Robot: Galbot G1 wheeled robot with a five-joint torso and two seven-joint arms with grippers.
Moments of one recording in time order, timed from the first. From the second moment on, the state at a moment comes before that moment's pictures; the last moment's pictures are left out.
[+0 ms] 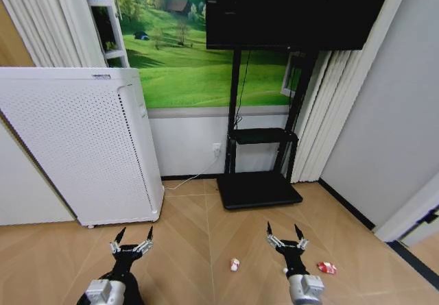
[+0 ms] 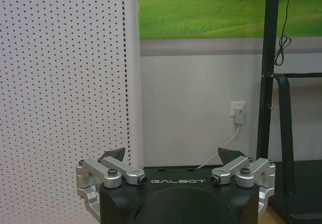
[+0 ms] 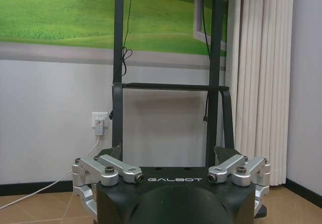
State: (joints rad) left arm 1.81 -1.49 -0.74 -2.18 -0.17 -0.01 0.10; right arm -1.75 1.42 0.54 2.07 0.09 0.16 0.20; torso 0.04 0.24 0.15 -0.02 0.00
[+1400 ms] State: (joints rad) left arm 1.80 -1.49 -0.77 -2.16 -0.18 0.02 0.03; right arm -1.74 1.42 0.54 2.06 0.10 0.16 0.20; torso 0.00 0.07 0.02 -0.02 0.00
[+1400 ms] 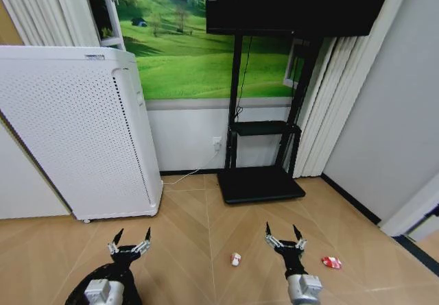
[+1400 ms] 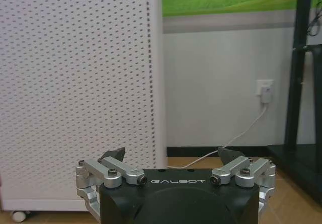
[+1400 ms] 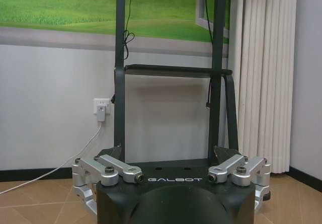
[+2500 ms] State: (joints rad) left arm 2.14 -1.30 -1.14 -2.14 -0.90 0.58 -0.27; right arm -1.64 1.41 0.47 1.97 0.12 0.17 0.20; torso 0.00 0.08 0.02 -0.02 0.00
